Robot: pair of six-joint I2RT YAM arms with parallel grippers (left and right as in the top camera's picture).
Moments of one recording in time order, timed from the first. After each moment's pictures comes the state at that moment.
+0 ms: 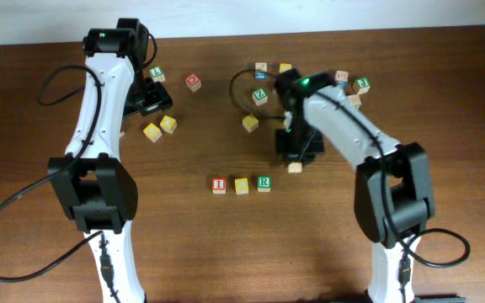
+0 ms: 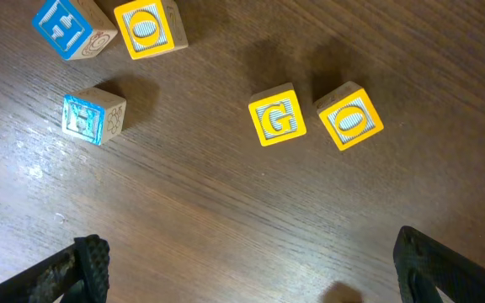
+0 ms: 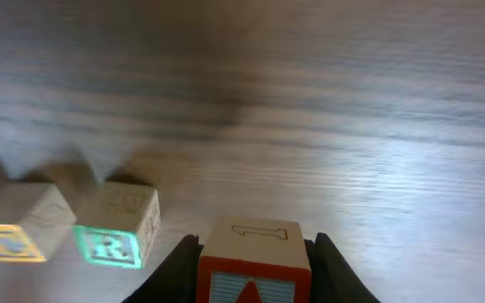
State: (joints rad) left arm -0.07 2.27 2.25 -1.54 -0.13 -0.56; right arm 0.37 2.12 1.67 -1.25 -0.12 0.36
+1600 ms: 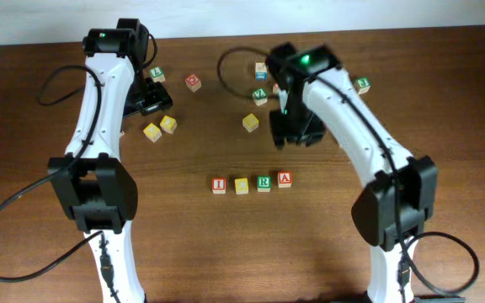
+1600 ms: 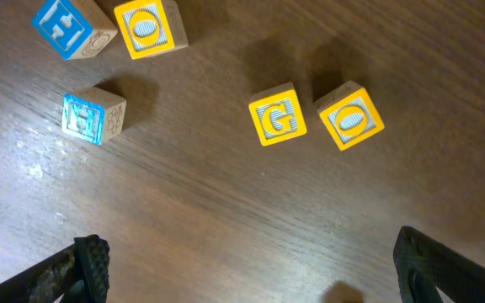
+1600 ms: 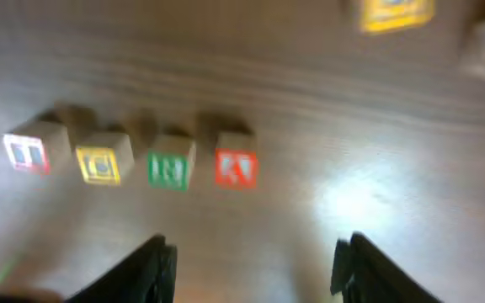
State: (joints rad) left arm -0.07 2.27 2.25 -1.54 -0.13 -0.56; right arm 0.40 2.11 2.06 -1.57 -0.06 0.30
